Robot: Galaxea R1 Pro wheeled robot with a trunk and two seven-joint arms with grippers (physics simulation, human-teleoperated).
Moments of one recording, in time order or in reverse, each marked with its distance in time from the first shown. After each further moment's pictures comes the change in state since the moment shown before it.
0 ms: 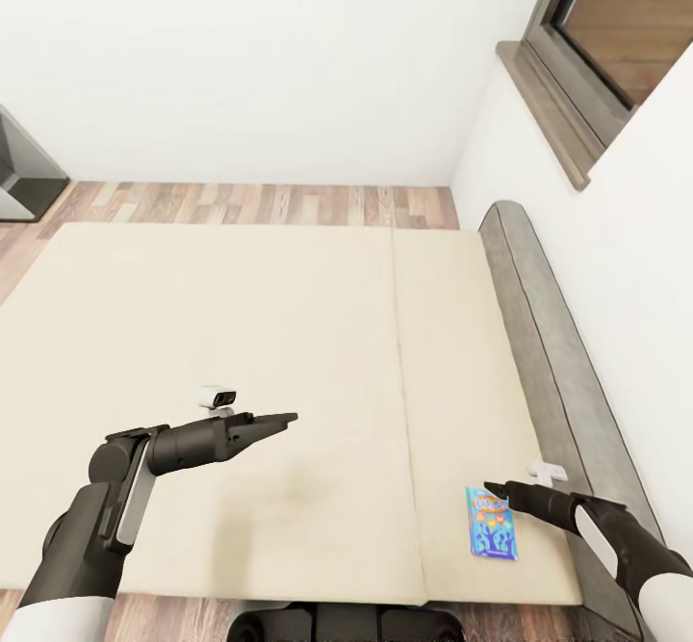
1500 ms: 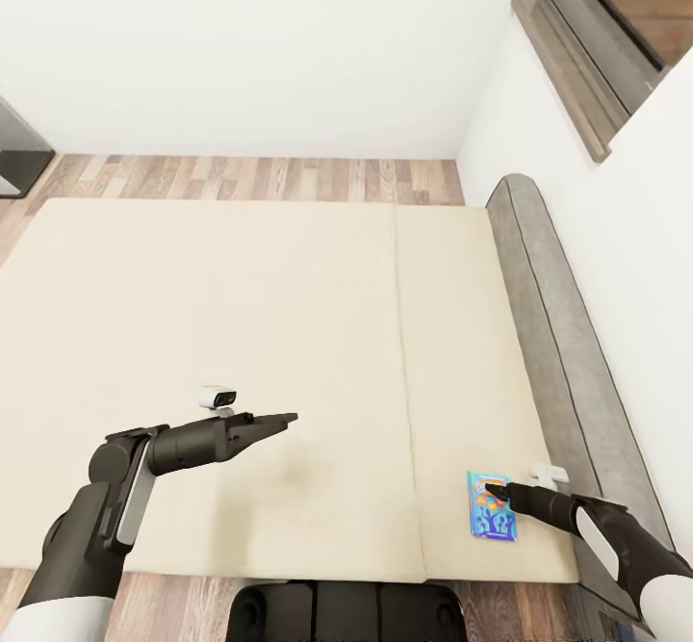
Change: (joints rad) left arm 0.000 0.000 0.000 0.000 -0.002 0.000 0.001; right arm 0.003 -0.003 0.005 0.002 0.000 -0.003 -0.005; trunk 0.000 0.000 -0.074
